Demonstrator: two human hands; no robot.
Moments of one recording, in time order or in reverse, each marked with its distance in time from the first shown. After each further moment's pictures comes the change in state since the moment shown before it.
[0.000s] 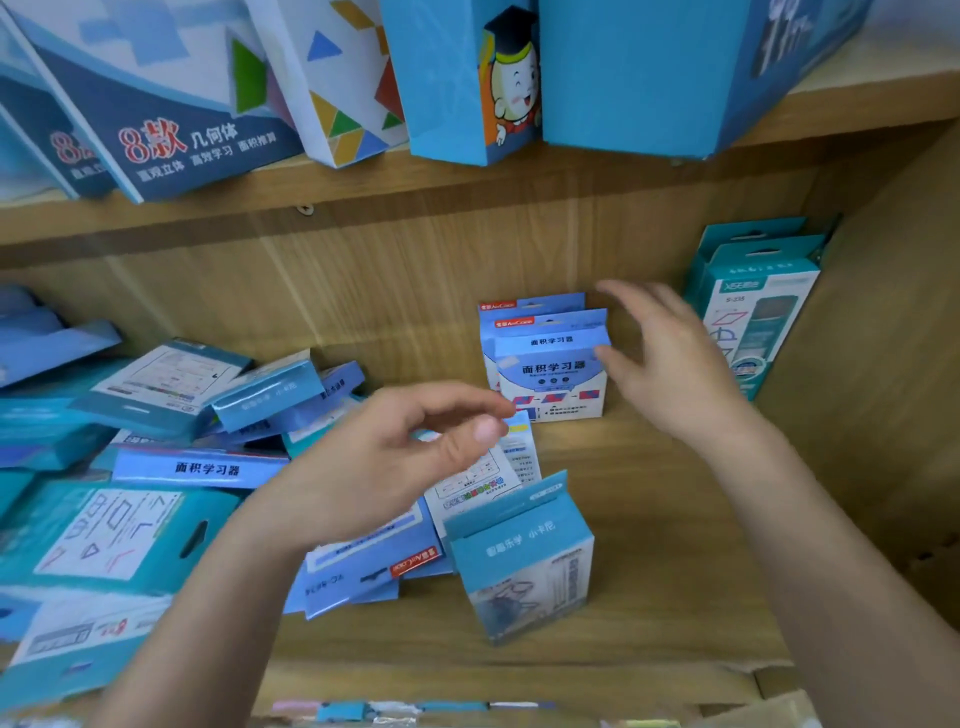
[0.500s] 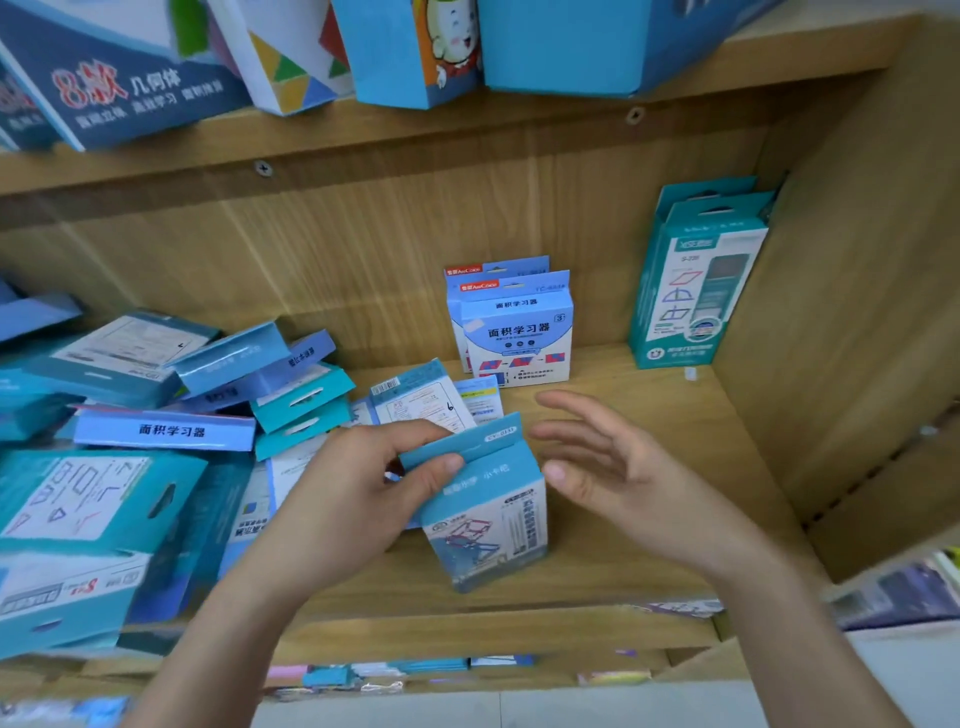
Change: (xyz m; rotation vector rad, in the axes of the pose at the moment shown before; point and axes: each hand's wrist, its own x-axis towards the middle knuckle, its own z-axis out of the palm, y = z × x) left_hand -0.031 -0.019 0.048 0.280 0.215 -0.035; right_hand -0.118 -0.024 -0.019 0.803 -0.509 0.220
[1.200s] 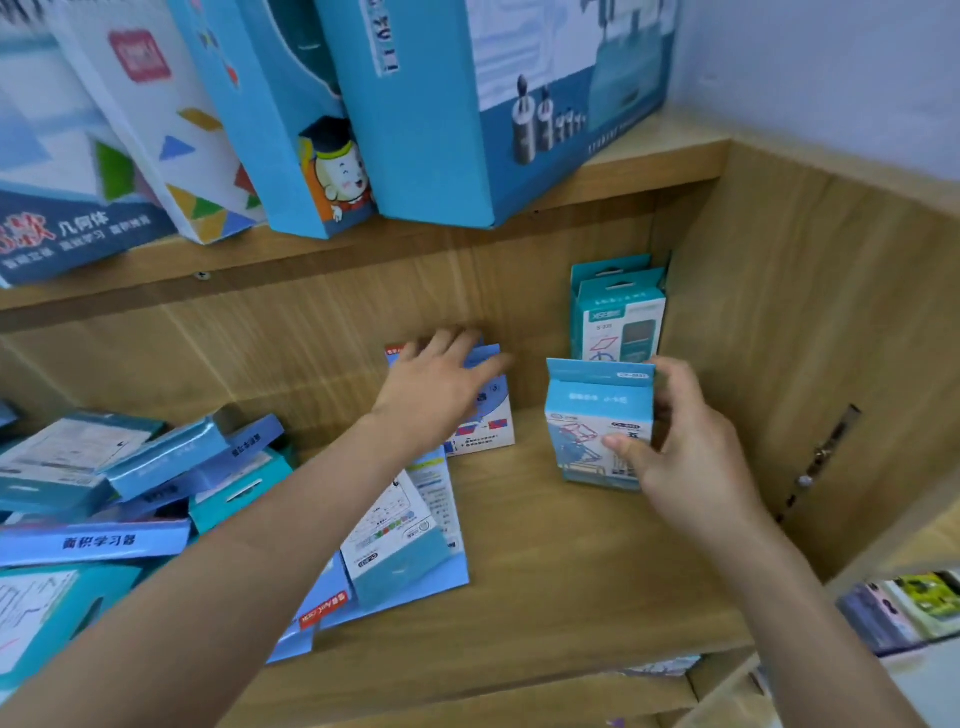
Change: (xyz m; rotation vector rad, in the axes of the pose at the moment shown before) left_hand 0.172 0.006 0.048 1.065 0.002 0.393; right_hand 0.002 -0.004 -0.081 -0.465 0.660 0.055
